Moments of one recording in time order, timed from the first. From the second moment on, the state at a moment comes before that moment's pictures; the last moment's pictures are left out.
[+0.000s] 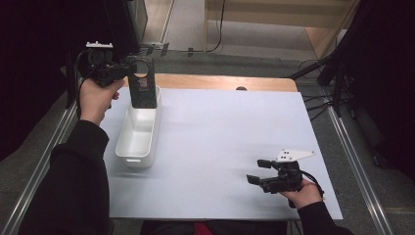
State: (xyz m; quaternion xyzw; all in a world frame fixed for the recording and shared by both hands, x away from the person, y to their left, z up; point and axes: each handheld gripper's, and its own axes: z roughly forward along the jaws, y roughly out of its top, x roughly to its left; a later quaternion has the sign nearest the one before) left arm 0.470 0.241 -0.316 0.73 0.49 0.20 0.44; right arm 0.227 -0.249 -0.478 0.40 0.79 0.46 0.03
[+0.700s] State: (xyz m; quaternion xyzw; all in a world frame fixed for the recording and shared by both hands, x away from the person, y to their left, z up) left arm 0.494 0.246 -0.332 0.72 0.50 0.22 0.43; right arm 0.229 -0.247 -0.478 0.39 0.79 0.46 0.03
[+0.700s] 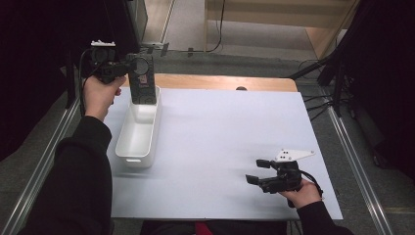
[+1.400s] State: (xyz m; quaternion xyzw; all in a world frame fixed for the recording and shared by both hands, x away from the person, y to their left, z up) left arm 0.509 0.254 -0.357 0.71 0.52 0.21 0.43; right arm 0.230 -0.245 -0.479 0.39 0.79 0.46 0.03
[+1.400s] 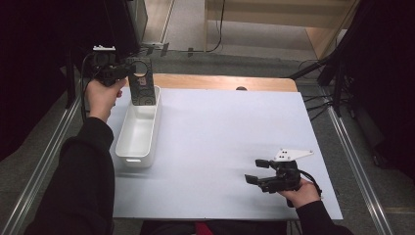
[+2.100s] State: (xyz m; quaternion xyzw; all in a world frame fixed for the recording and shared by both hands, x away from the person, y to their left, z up) left arm 0.513 0.252 -0.386 0.72 0.52 0.21 0.42; right arm 0.232 -0.244 -0.480 0.39 0.79 0.46 0.03
